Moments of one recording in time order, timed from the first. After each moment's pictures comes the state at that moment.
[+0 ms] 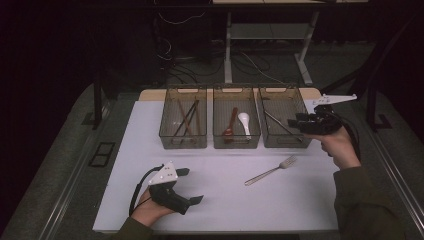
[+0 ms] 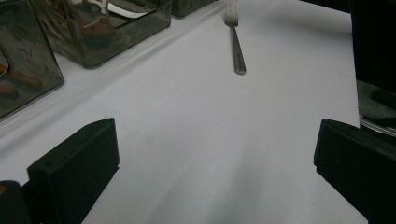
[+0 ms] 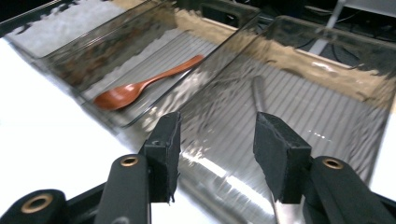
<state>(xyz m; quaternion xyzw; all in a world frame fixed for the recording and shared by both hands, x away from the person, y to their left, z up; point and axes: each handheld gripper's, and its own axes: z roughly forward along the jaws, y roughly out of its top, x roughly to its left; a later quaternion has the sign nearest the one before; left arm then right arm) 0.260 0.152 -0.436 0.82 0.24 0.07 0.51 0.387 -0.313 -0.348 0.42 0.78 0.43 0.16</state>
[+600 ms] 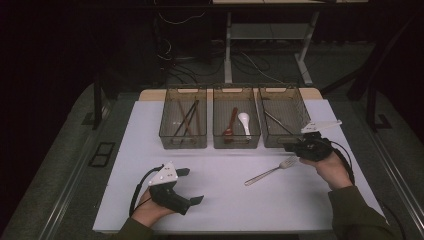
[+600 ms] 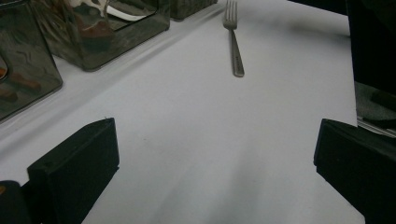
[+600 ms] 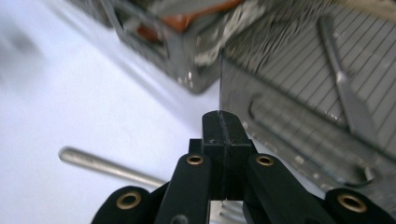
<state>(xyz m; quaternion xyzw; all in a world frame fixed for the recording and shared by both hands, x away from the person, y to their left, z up) 0.258 0.151 -0.436 0.82 0.24 0.07 0.51 0.345 -0.291 -0.393 0.39 0.83 0.39 0.12</state>
